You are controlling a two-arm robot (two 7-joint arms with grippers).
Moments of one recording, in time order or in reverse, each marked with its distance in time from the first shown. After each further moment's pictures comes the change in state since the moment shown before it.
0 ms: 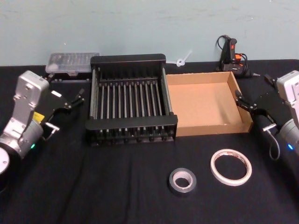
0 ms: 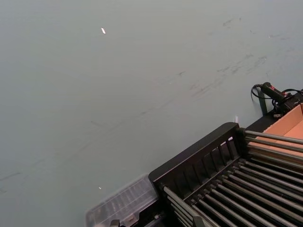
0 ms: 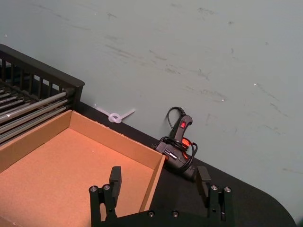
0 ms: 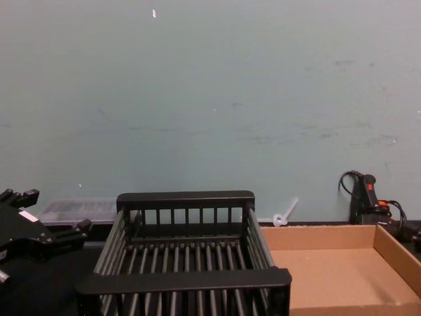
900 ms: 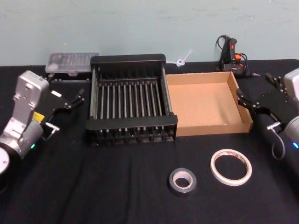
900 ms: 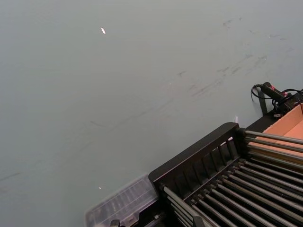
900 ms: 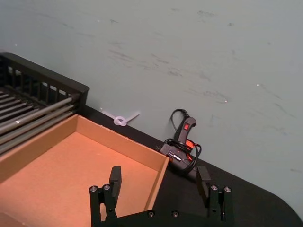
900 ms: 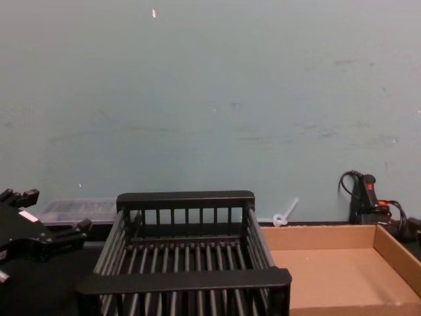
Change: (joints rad) left arm 0.000 0.000 0.000 0.000 0.000 0.000 0.000; right arm -0.016 0.011 0.040 -0.027 0.043 0.014 0.068
